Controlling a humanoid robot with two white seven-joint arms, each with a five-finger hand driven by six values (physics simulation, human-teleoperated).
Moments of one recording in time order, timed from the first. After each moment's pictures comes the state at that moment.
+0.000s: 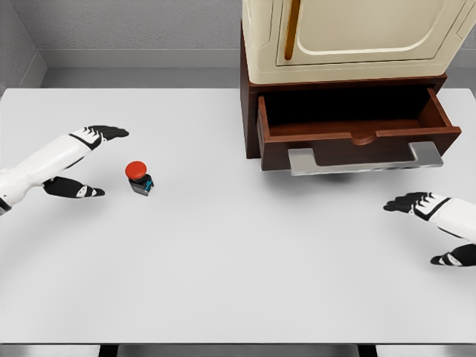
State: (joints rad) left arm -0.19 0.74 -0.20 -1.47 -0.21 -0.61 -0.33; right arm 0.29 -0.89 -0.20 -1.76 0.12 -0.61 0.61
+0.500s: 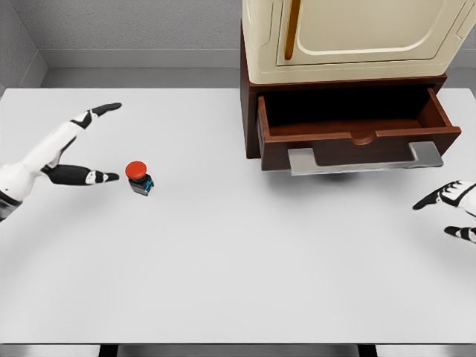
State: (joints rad) left arm -0.19 0.66 -0.20 -1.45 0.14 -0.61 -0.33; right arm 0.32 -0.90 -0.34 -1.76 0.08 -0.61 0.61
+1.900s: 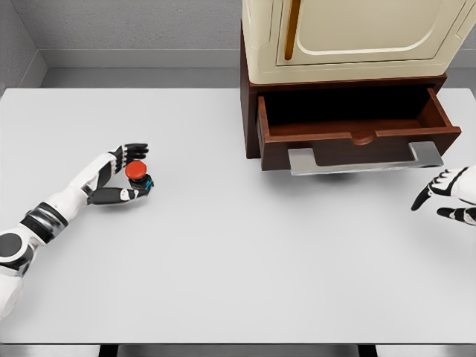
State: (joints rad) left arm -0.21 0.56 -0.37 -1.30 0.37 -0.27 -0.33; right arm 0.20 -1.08 -0.18 -1.76 0.01 -0.61 0.61
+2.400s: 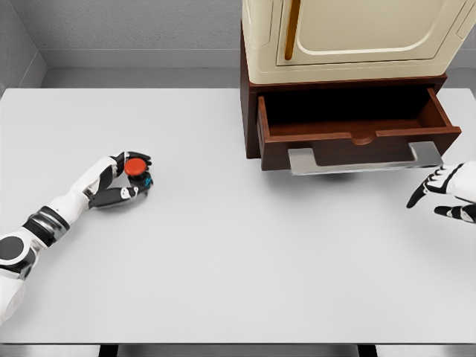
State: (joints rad) left arm -0.21 0.56 -0.39 -1.28 0.39 -0.28 -0.33; right arm 0.16 -1.11 -0.13 -1.76 0.01 -0.61 0.61
